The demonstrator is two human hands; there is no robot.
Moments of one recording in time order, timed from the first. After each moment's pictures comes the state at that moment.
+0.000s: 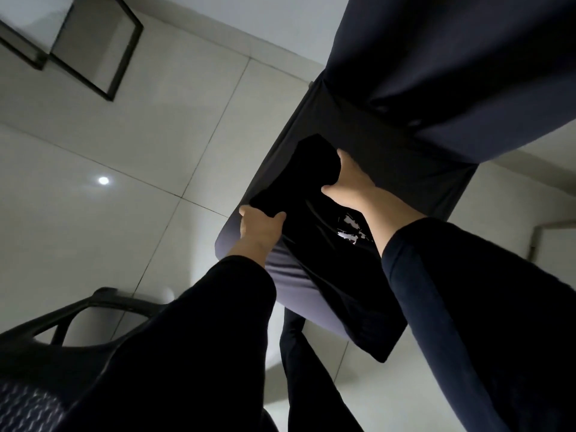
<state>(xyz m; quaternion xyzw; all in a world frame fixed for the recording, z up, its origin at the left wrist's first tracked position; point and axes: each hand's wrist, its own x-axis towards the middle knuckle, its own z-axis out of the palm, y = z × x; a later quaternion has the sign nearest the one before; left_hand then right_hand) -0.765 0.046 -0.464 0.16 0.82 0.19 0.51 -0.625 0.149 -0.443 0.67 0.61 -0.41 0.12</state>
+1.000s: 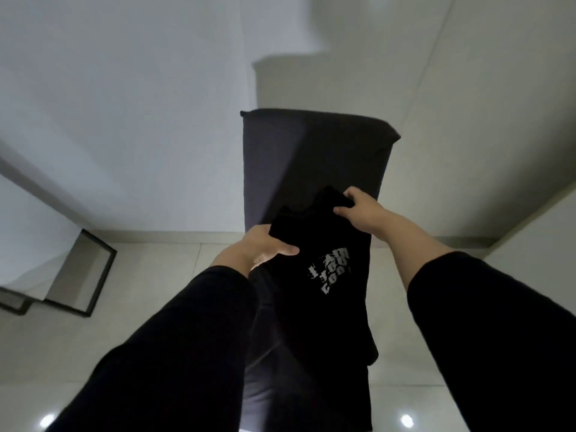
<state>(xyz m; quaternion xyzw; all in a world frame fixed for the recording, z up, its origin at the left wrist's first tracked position) -0.704 0.154 -0.172 0.54 0.60 0.16 0.57 -0.488 0.161 -0.137 0.72 0.57 -0.35 -0.22</state>
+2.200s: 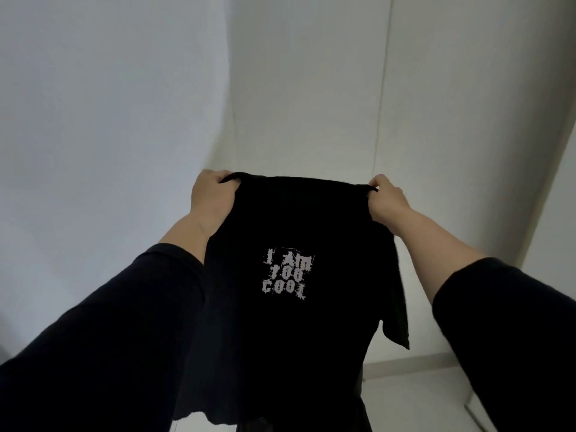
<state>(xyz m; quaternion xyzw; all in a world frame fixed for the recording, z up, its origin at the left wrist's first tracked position) -0.760 0.200 0.141 0.66 0.46 0.54 0.26 -0.482 0.147 0.127 0.75 0.49 -0.09 -0.45</state>
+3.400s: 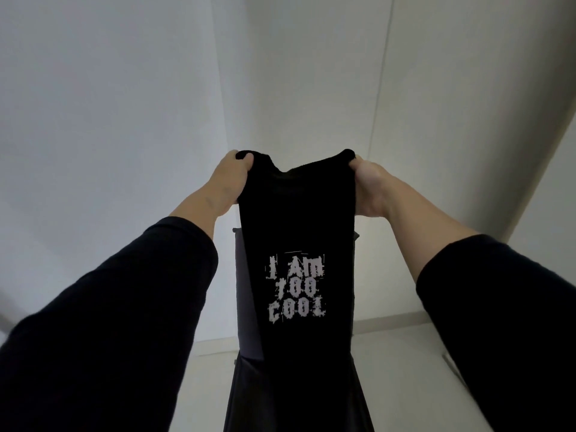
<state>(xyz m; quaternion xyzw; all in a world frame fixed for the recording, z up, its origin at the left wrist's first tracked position) -0.723 0.203 0.112 0.63 0.45 0.45 0.45 -0.496 0.159 0.101 0.52 0.41 -0.53 -0.53</state>
